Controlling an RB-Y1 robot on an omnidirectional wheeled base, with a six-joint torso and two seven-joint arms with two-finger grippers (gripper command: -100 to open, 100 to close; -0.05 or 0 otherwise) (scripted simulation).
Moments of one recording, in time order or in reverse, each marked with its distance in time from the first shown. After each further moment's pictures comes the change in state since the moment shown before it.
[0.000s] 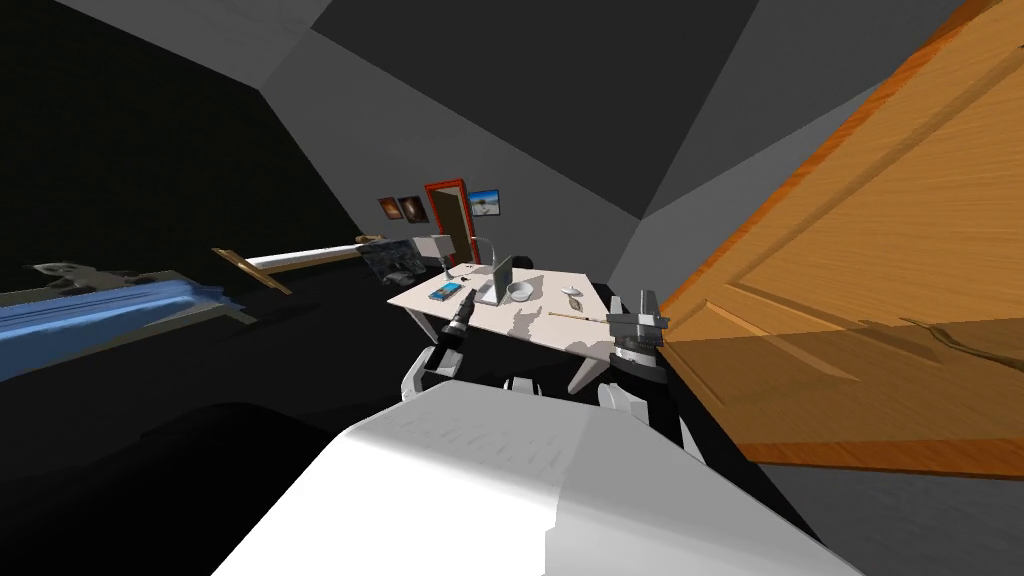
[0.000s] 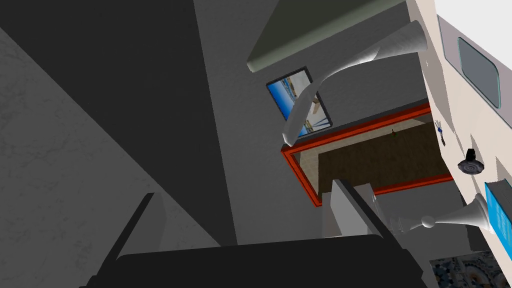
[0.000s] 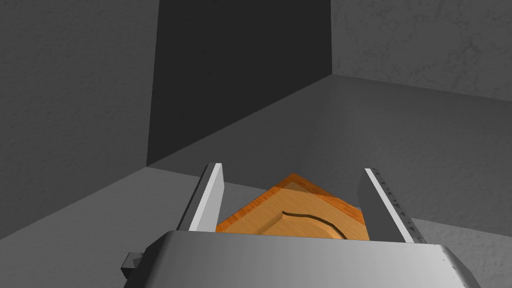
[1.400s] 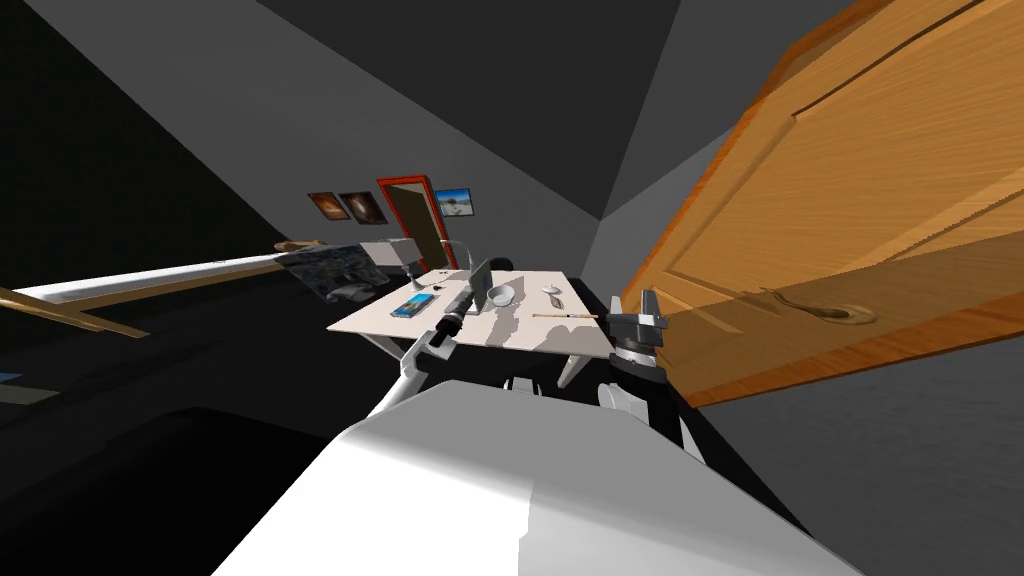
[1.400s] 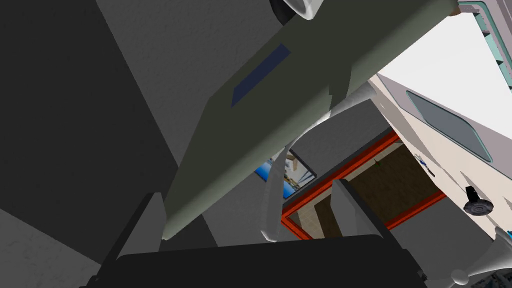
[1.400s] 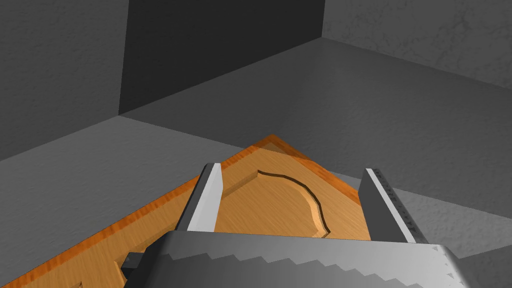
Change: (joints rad) left arm -0.155 0.184 0.026 0.133 -0.086 0.330 0.001; right arm 0.000 0.000 0.000 0.000 0.000 0.000 0.000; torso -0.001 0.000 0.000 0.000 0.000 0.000
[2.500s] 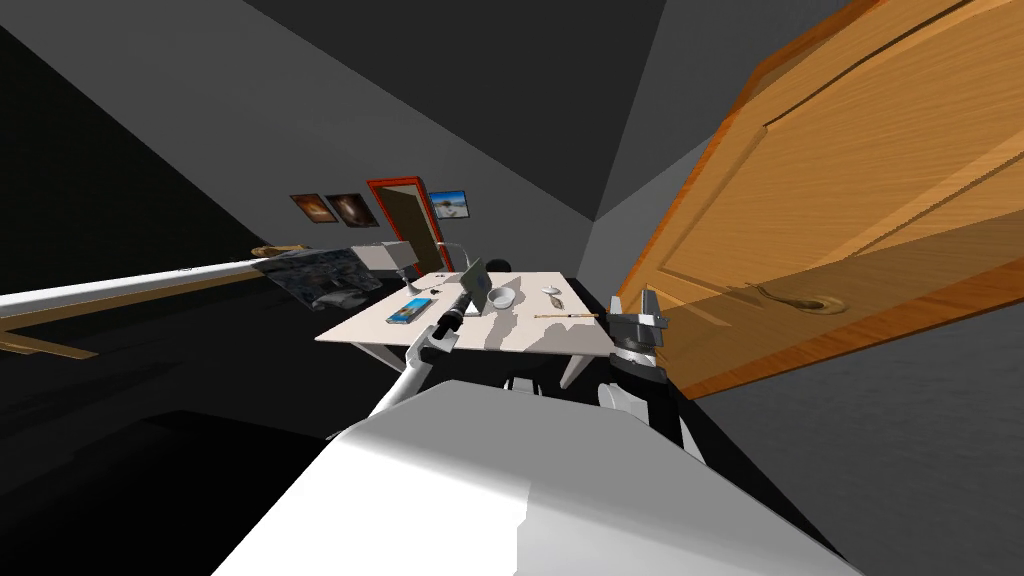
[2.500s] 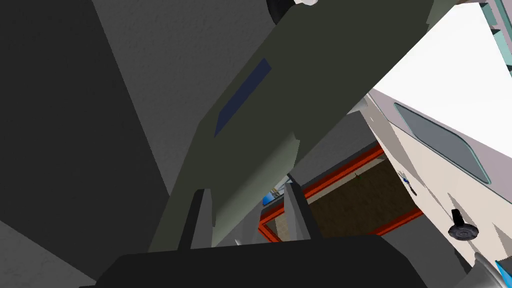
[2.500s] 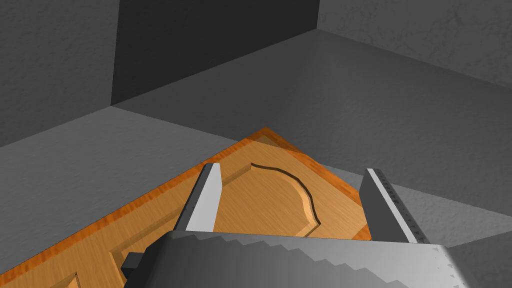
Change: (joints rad) left arm -0.076 -0.014 0.025 0.068 0.046 0.049 0.058; right arm 0.000 0.000 0.000 0.000 0.000 0.000 0.000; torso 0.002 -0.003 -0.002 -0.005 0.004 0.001
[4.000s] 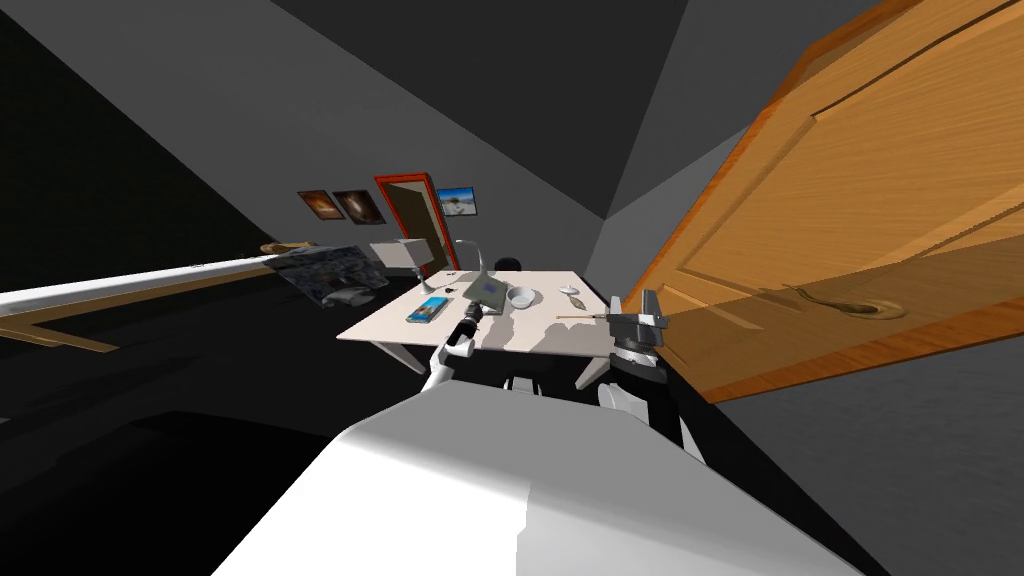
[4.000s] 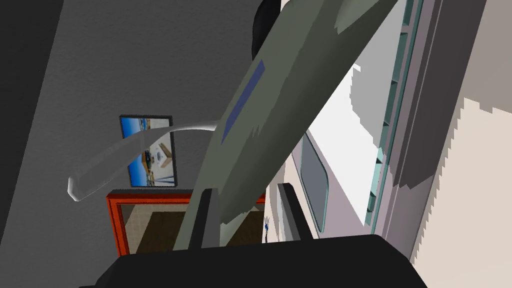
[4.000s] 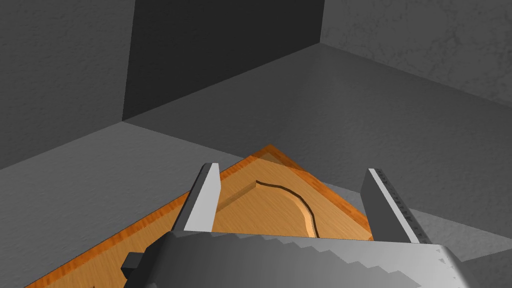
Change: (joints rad) left arm -0.030 -0.243 -0.003 0.185 0.228 -0.161 0.220; right arm 0.000 0.000 0.000 0.000 0.000 0.000 0.000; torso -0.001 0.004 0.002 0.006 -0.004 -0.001
